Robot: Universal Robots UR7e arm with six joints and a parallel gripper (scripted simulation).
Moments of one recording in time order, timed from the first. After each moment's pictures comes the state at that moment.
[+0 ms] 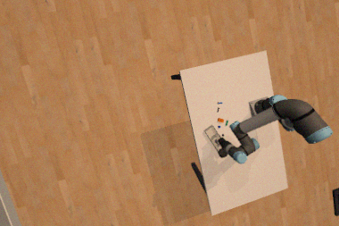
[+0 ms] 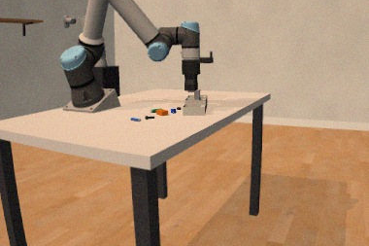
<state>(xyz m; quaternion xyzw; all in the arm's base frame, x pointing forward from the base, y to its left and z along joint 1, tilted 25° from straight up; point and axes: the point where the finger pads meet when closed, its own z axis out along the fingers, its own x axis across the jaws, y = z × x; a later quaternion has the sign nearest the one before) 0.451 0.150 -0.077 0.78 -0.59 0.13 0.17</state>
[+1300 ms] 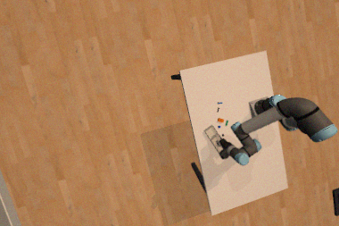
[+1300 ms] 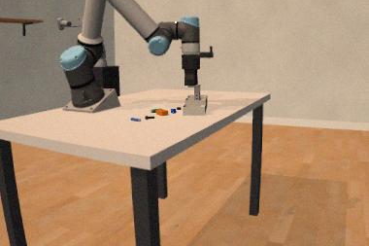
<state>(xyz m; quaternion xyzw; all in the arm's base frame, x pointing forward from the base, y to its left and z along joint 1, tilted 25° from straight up) 0.451 0.159 -0.057 0.78 -0.59 0.13 0.17</state>
